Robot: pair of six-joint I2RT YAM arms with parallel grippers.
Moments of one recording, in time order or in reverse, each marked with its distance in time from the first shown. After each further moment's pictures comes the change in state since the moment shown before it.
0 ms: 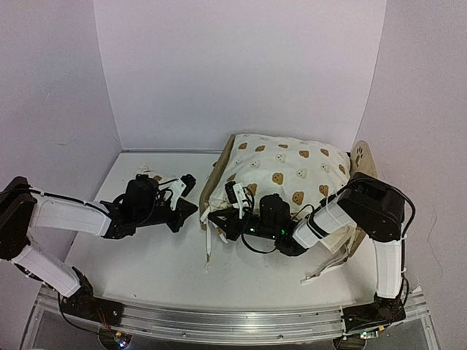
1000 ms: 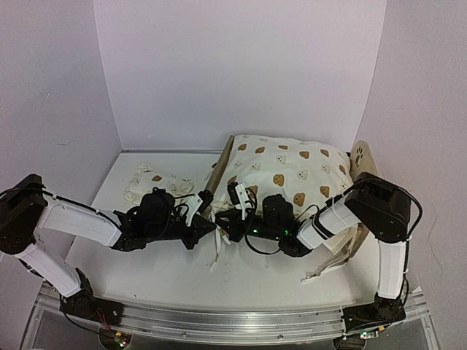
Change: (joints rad) left arm -0.180 0.103 0.008 0.077 0.016 -0.104; right arm 0.011 -0.057 -0.050 -0.034 0.024 -0.014
